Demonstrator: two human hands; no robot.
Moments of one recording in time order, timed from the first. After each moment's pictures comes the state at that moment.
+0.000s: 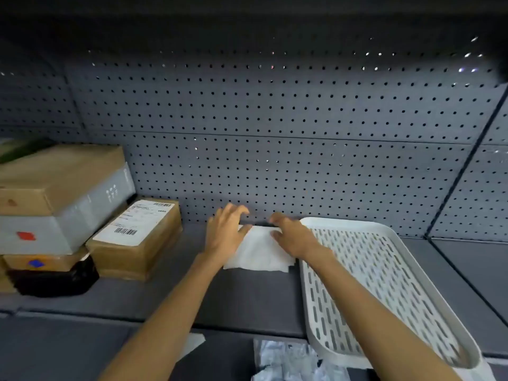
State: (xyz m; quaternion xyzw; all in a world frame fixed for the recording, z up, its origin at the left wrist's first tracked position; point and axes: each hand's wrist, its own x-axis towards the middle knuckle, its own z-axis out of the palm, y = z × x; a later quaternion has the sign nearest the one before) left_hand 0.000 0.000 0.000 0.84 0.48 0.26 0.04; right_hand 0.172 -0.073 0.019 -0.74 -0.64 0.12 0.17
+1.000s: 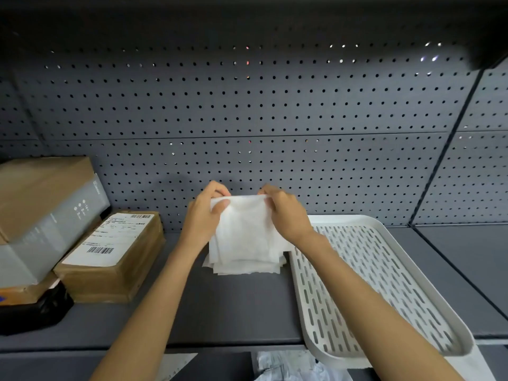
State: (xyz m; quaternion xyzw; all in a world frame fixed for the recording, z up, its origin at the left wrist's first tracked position) left_hand -0.013 -0.006 0.059 0.79 0.39 0.41 0.24; right_hand 0.167 -0.078 0.061 -0.71 -0.62 0.03 0.35
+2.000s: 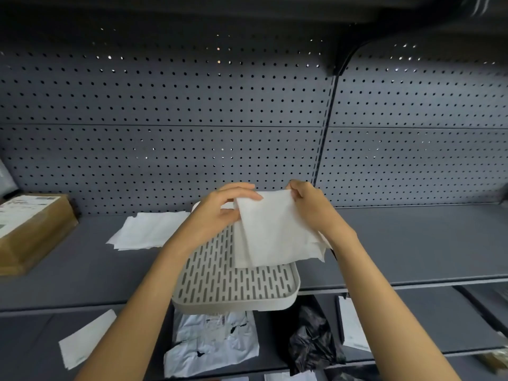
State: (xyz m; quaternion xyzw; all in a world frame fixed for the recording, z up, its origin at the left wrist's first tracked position) left_hand 0.156 -0.194 0.083 0.85 0.20 0.31 0.39; right_hand 0.367 -0.289 0.098 -0.76 -0.54 0.10 0.35
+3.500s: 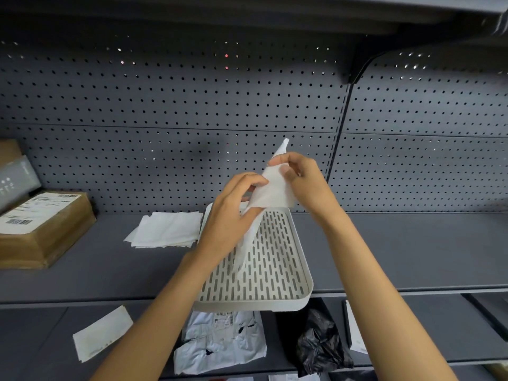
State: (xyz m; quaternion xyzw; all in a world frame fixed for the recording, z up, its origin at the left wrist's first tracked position) left_hand 0.153 -0.221 0.094 0.83 0.19 0.47 0.24; right_hand 0.314 -0.275 0.148 -0.65 -0.54 0.15 0.52
